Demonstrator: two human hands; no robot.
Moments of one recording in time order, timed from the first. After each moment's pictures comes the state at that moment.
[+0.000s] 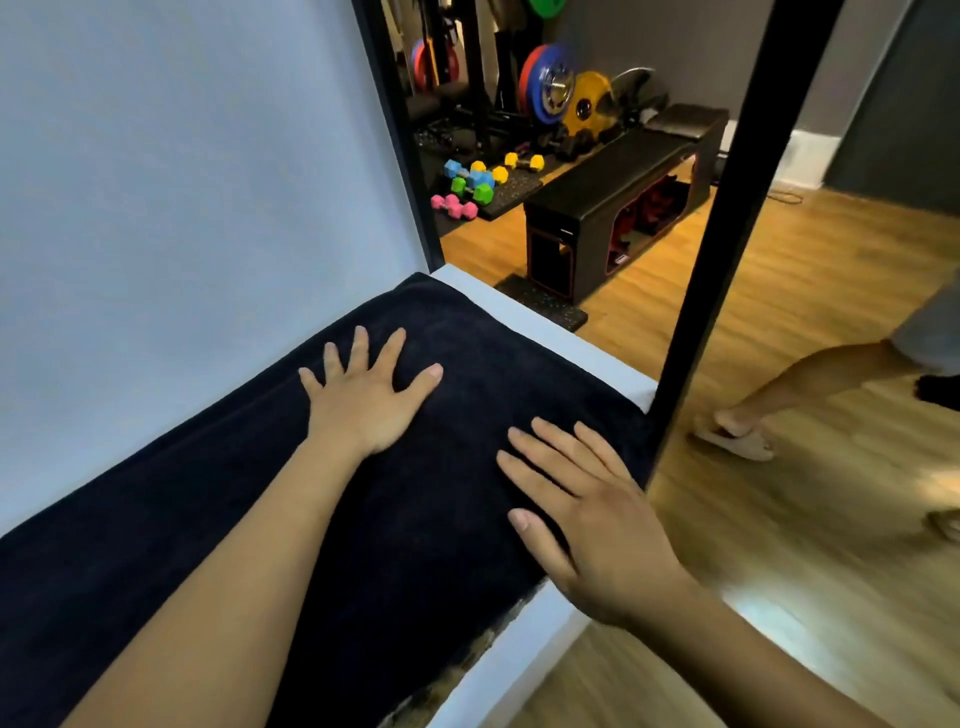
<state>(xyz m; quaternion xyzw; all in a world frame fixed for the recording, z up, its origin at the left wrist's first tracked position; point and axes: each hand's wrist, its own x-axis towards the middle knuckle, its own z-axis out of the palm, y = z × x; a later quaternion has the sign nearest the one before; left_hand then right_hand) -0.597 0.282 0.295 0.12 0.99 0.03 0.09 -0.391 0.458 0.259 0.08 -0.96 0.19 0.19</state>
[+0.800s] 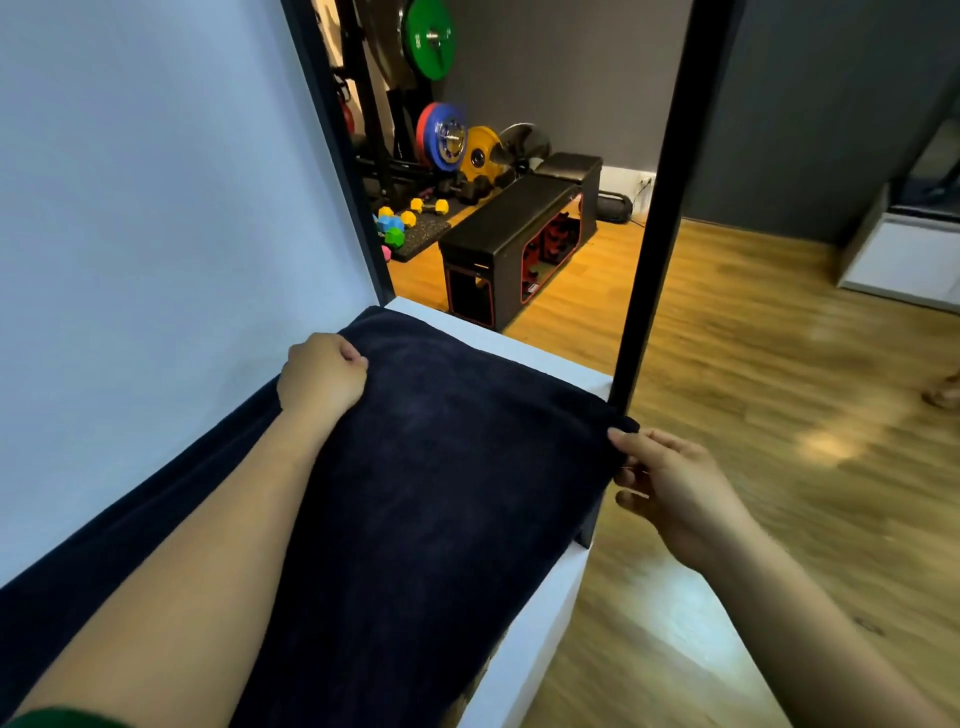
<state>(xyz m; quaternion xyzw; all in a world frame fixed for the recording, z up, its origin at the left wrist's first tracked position) -0.662 0.291 0.310 0.12 0.96 0.24 -0.03 -0.371 0.483 0.288 -0.37 -0.51 0.76 0.17</state>
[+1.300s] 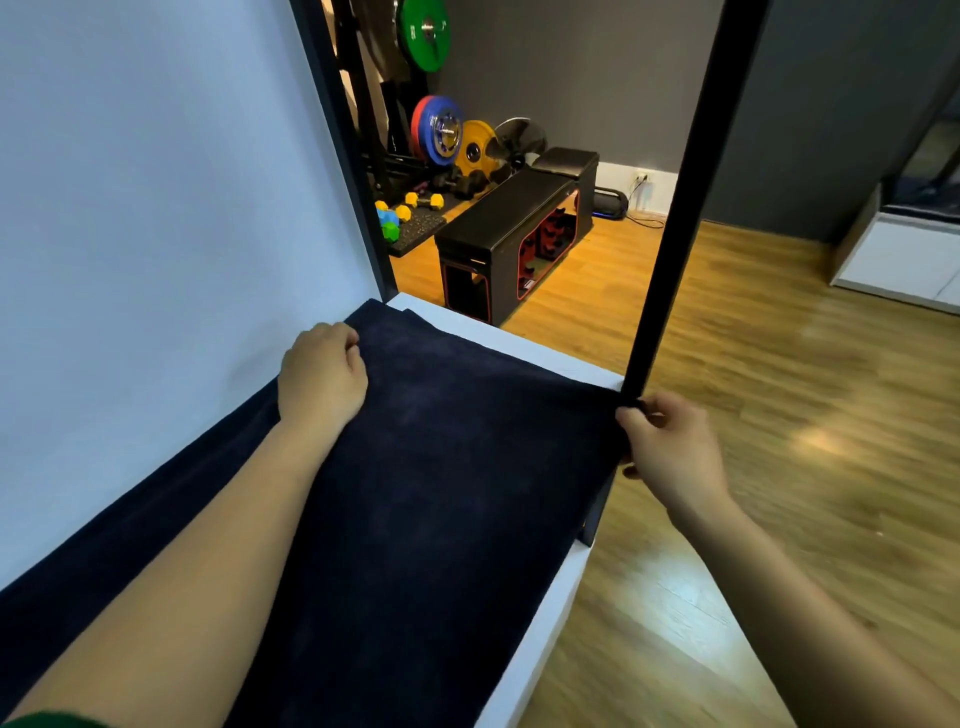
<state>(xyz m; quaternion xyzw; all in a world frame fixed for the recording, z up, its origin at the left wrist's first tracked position) -0.669 0.281 0.295 0.26 0.94 0.18 -0.15 -0.402 0.486 0.288 -0.41 -0.71 0.52 0.24</state>
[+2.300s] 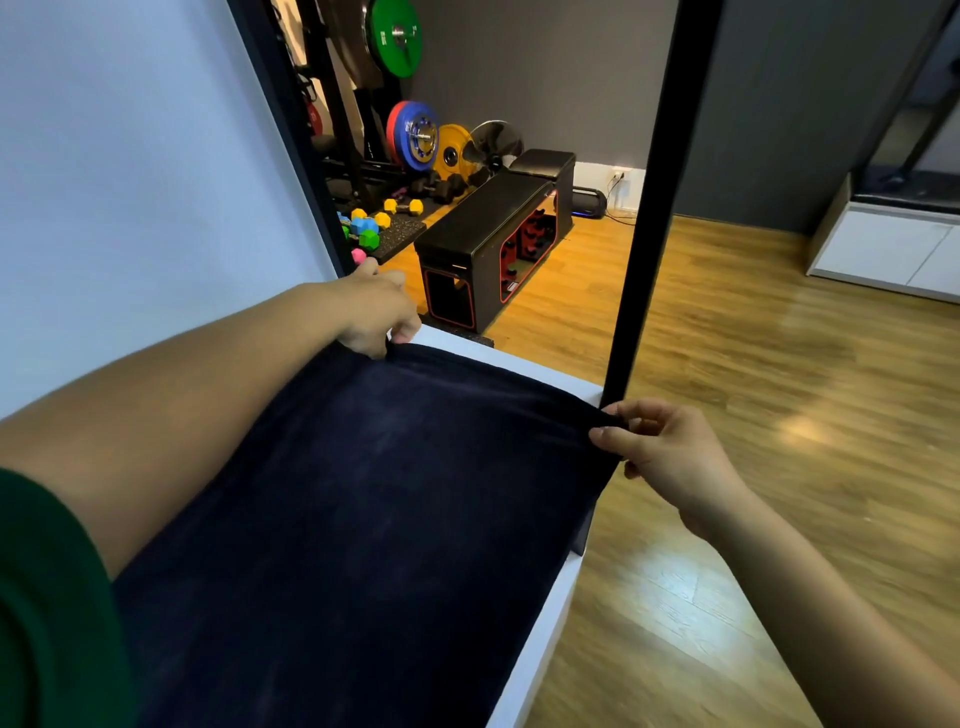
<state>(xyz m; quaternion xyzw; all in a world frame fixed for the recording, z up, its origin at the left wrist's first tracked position) -0.717 0.385 0.376 0.55 0.78 -0.29 0.03 -0.390 0.504 0.305 -0.35 -0.68 0.62 0.18</state>
